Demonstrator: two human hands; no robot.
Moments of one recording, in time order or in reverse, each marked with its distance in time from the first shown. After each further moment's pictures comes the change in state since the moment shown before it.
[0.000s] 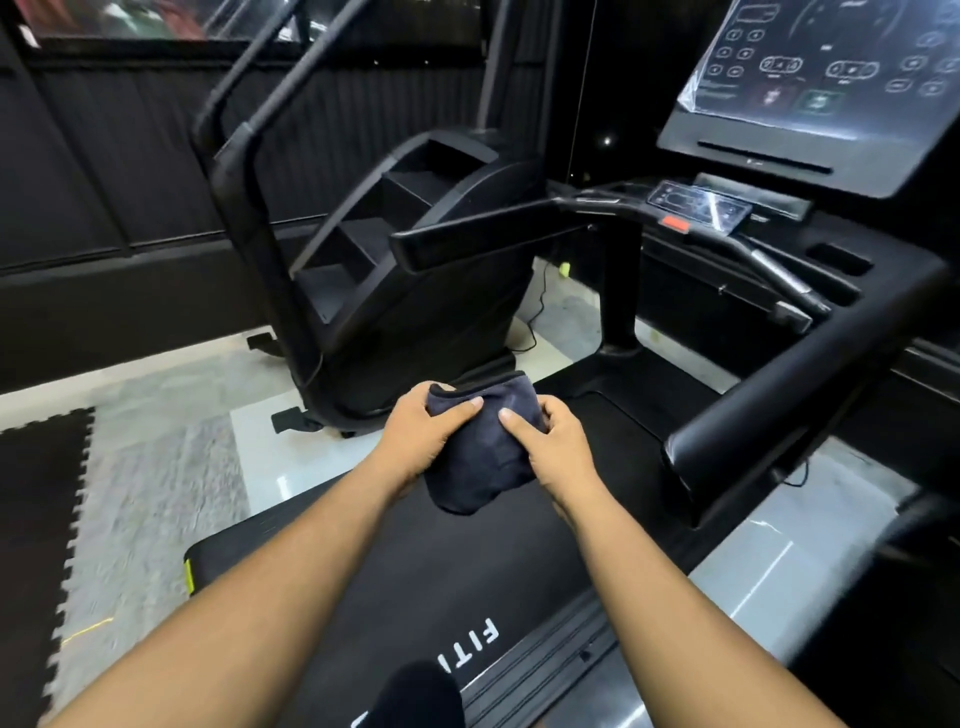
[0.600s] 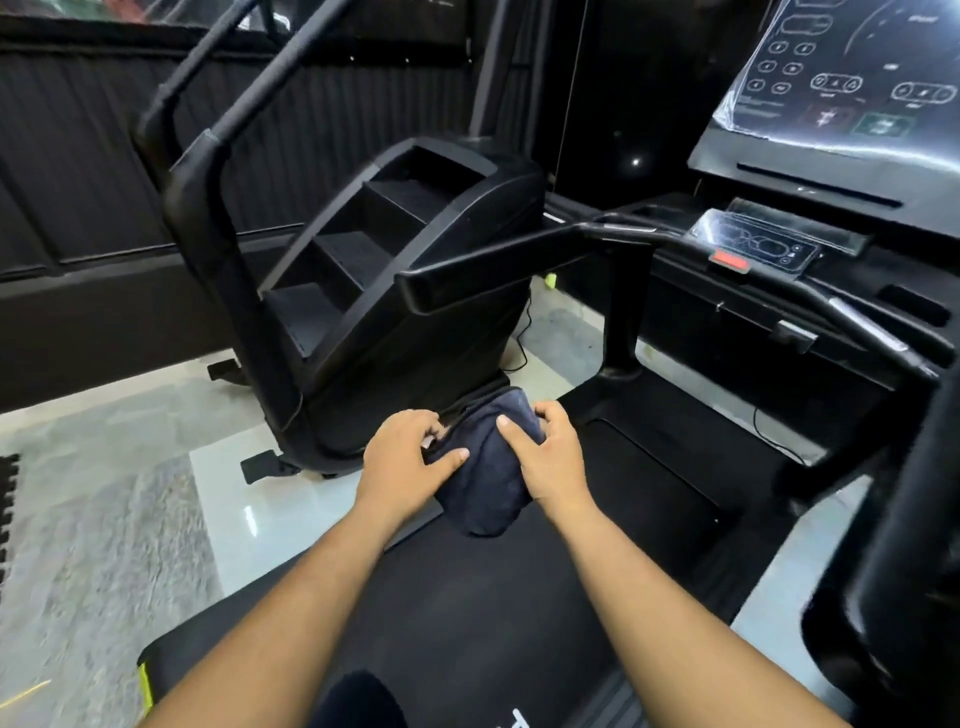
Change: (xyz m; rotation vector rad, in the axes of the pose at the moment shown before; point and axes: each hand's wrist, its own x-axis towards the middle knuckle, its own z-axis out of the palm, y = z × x) left_hand 0.185 -0.055 -0.087 0.578 0.018 0.300; right_hand 0.177 0.000 0.113 -0.139 0.153 -0.059
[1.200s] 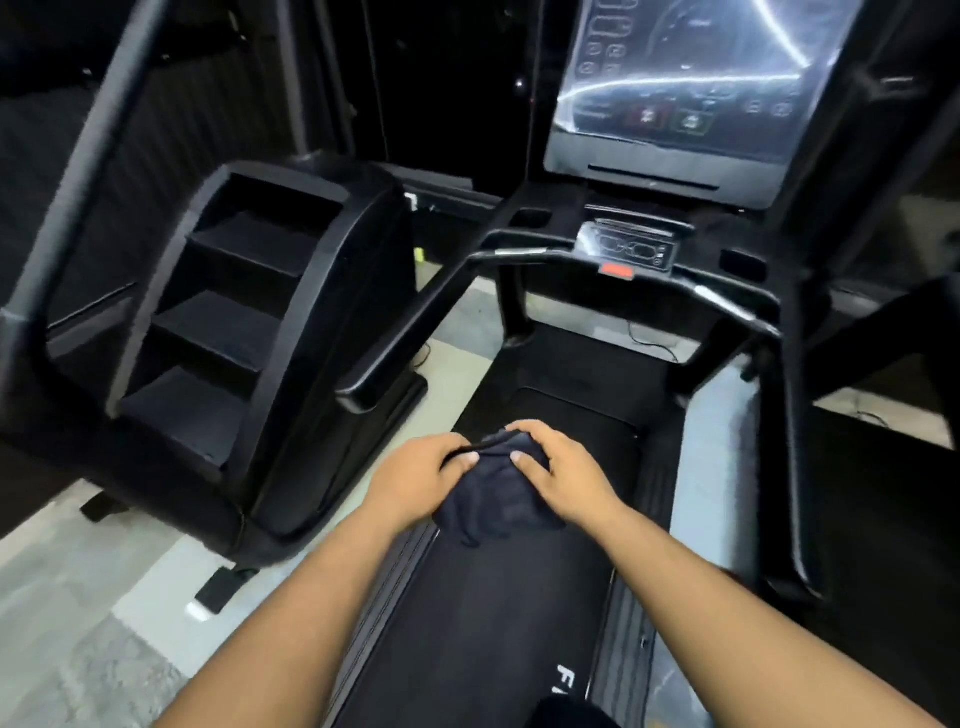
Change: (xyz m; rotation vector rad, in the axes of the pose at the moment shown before) left_hand 0.212 0.066 -0.124 0.086 -0.662 0.345; right_hand 0.070 -0.151 -0.010 -0.541 0.019 0.015
